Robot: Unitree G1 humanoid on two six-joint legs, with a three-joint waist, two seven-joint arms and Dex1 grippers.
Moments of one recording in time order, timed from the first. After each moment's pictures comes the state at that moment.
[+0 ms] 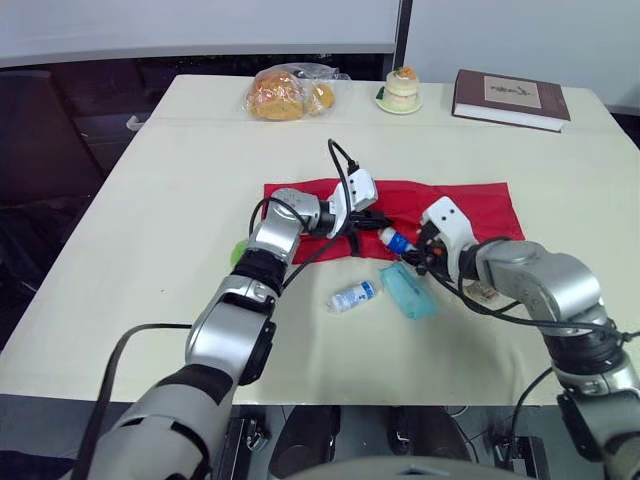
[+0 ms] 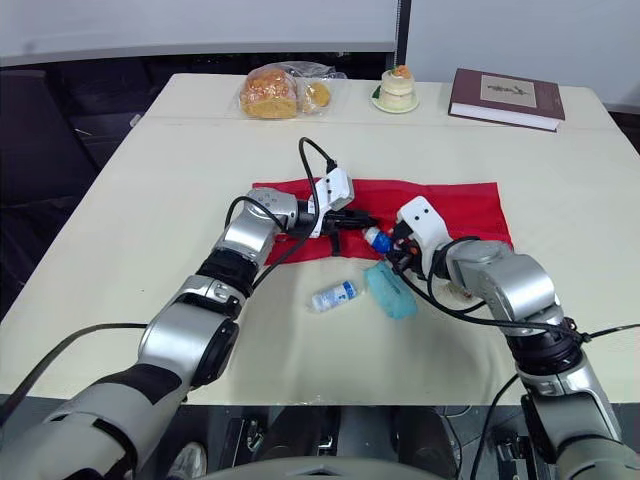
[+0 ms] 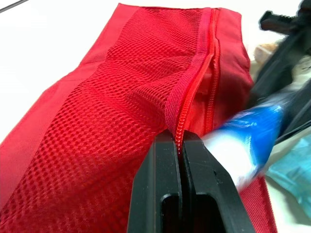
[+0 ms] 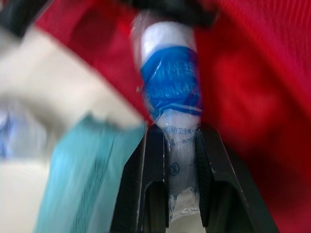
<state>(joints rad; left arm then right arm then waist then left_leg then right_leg) -0.95 0.23 -0.17 0.76 0.03 0.04 -1.15 -0.57 -0.41 0.19 -0.27 0.38 1.22 0.44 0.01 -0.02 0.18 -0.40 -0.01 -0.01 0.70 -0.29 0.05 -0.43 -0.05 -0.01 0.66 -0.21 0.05</state>
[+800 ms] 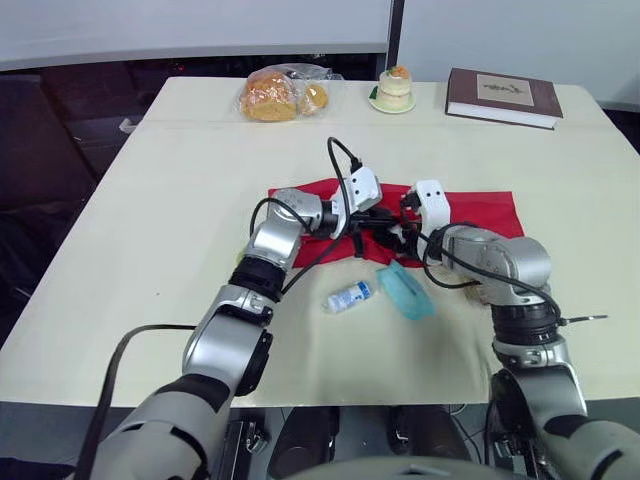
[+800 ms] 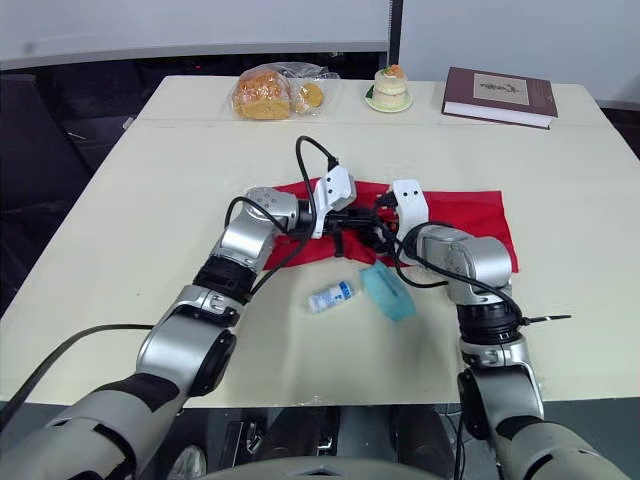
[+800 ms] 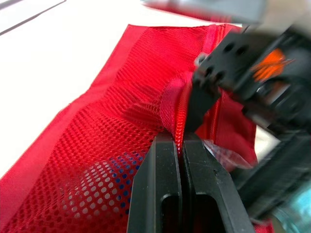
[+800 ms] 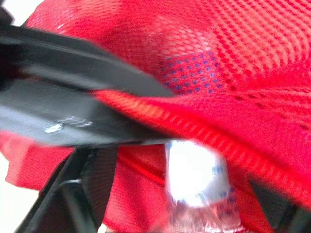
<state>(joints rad) -0.92 0.23 -0.20 0.66 0.00 0.09 -1.14 -0.63 -0.20 0.04 -0.14 0.37 1.22 0.31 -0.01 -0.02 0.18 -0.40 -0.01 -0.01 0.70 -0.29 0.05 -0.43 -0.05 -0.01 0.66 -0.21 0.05</state>
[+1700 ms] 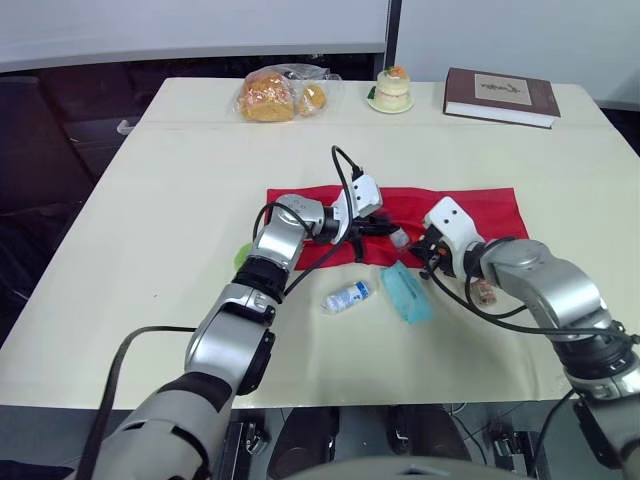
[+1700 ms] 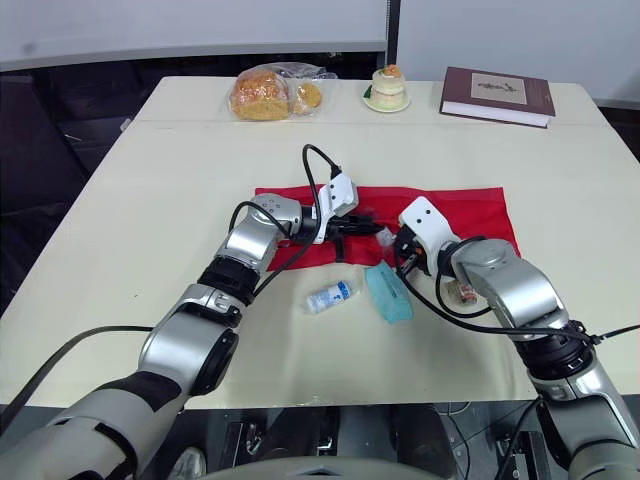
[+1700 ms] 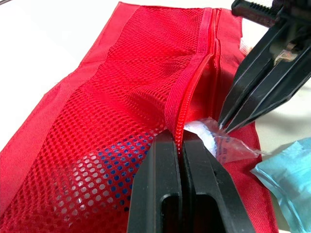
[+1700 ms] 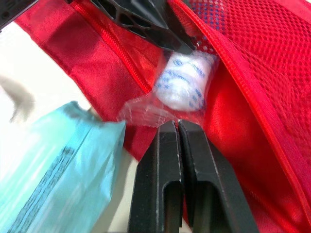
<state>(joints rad) -0.93 0.22 -0.21 0.72 0.00 0.07 -1.14 -0.55 -0.53 0.28 -0.25 0.27 0.97 0.52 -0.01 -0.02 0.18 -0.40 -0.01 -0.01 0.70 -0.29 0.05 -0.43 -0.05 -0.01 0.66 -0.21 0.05</state>
